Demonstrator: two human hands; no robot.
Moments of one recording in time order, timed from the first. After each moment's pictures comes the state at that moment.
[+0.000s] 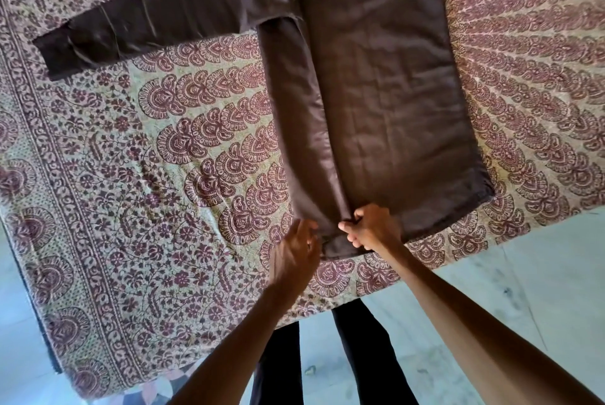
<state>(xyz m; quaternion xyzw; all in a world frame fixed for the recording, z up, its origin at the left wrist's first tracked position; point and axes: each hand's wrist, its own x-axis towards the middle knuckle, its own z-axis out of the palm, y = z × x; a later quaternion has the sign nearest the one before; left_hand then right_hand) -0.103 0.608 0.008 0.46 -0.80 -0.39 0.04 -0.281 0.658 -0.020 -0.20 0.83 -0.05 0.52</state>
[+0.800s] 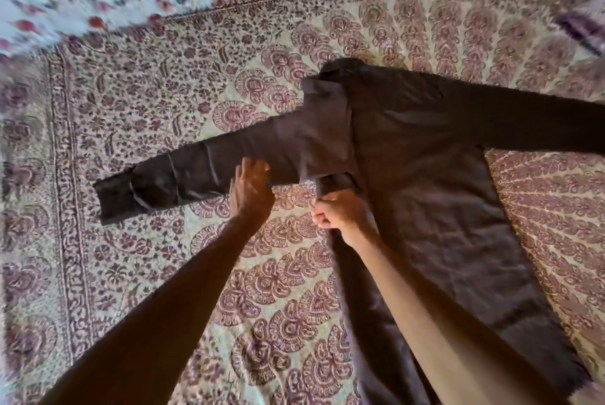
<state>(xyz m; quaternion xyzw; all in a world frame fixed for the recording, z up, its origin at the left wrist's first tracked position) -0.158 0.174 -0.007 0.50 -0.84 -0.18 0.10 -0.303 0.287 0.012 -0.12 0.79 -0.29 0.52</state>
